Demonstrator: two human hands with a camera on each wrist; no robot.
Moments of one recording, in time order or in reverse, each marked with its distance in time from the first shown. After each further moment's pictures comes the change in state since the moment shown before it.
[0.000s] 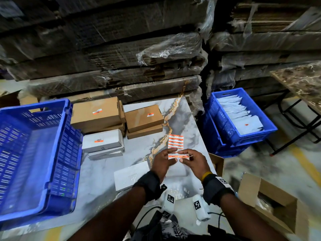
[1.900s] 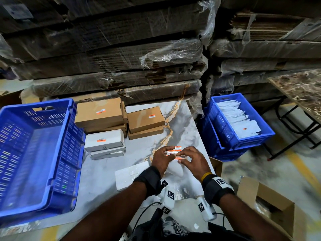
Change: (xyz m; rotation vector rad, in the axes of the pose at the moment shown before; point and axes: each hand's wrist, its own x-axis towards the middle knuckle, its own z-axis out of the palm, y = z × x) left_hand -0.002 0.020 -0.002 0.185 0.115 0.027; right_hand -0.009 -0.023 -0.001 -0.378 -0.024 -0.243
